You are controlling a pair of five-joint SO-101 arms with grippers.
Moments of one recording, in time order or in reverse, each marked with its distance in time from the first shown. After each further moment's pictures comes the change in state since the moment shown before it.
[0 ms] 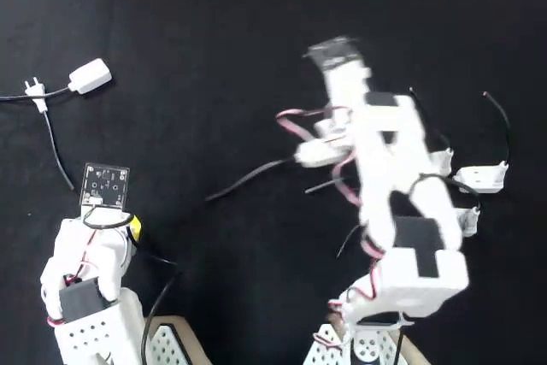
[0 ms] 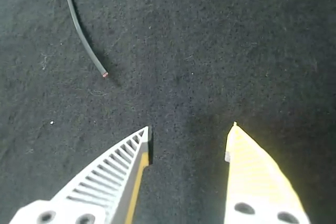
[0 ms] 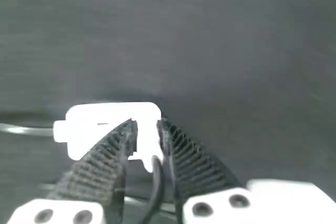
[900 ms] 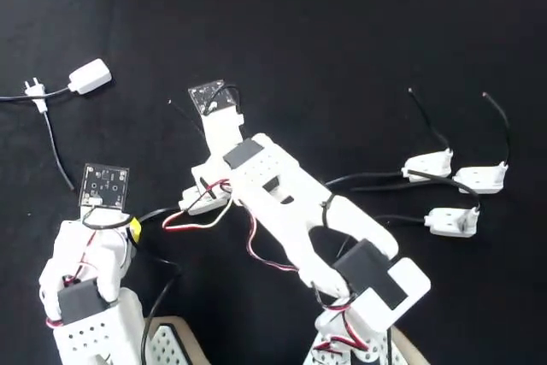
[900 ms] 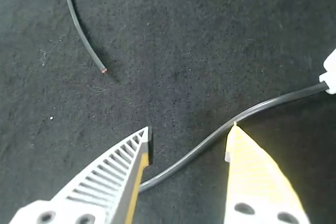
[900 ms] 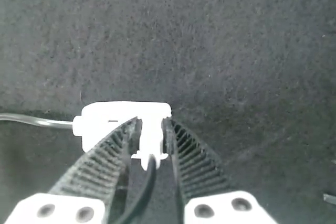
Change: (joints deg) left arm 0.0 0.0 -1.7 2.7 0.0; right arm -45.5 -2.4 7.6 -2.1 -41.1
